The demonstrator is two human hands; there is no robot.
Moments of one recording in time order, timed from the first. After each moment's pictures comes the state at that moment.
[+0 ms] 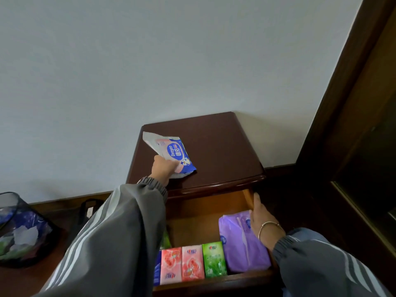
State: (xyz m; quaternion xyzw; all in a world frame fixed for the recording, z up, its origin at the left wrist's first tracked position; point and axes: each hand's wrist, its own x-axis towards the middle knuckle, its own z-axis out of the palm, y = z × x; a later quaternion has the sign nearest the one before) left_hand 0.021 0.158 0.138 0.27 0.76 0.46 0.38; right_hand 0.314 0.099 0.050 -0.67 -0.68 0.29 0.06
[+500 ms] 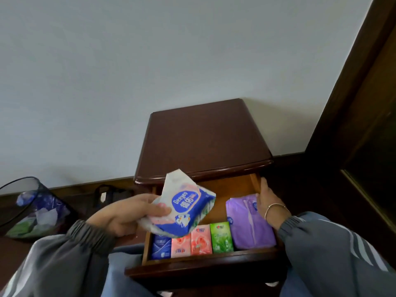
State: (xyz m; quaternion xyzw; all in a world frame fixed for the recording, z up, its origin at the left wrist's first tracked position) left_hand 0.009 -0.039 0.195 0.28 0.58 0.25 0.72; right_hand 0.316 0.098 0.052 -0.67 -0.68 0.30 0.06
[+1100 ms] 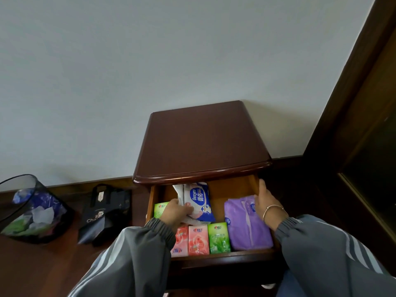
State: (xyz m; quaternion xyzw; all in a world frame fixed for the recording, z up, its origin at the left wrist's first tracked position) left_hand 0.078 0.006 0.099 0.20 0.75 0.34 0.53; right_hand 0.314 0.096 0.053 -0.67 -0.68 0.29 0.05
